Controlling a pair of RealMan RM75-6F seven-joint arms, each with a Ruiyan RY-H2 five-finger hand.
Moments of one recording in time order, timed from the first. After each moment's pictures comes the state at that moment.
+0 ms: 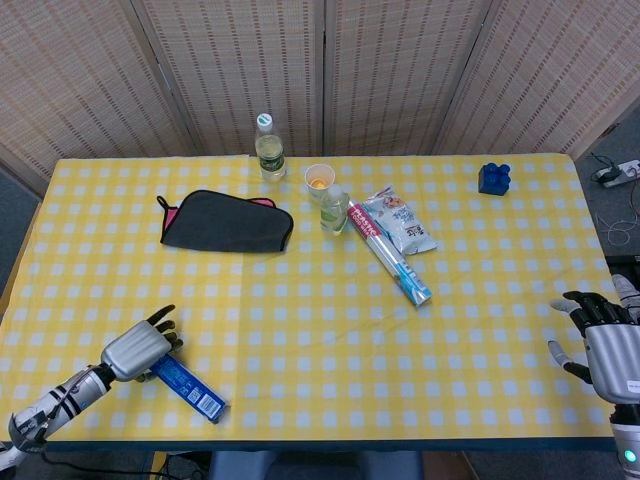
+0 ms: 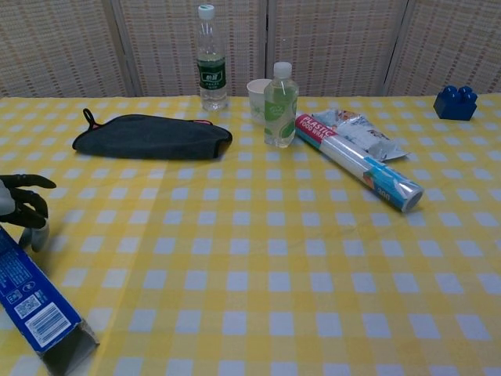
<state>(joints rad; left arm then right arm) -0.58 -1.21 0.18 -1.33 1.82 1.03 0.02 0.04 -1.03 0.06 -1.73 -1.55 1.56 -0.17</state>
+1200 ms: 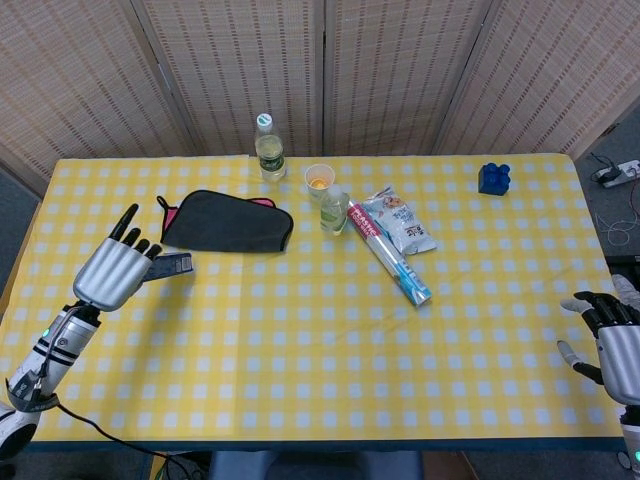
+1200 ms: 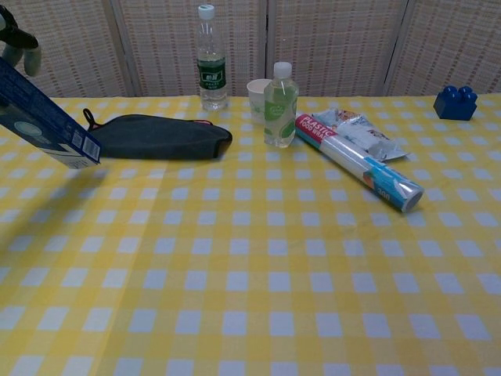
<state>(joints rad) -0.60 -1.07 -0.12 -1.57 1.51 1.16 0.57 0.03 -1.04 0.07 -1.67 -1.54 1.57 -0.10</state>
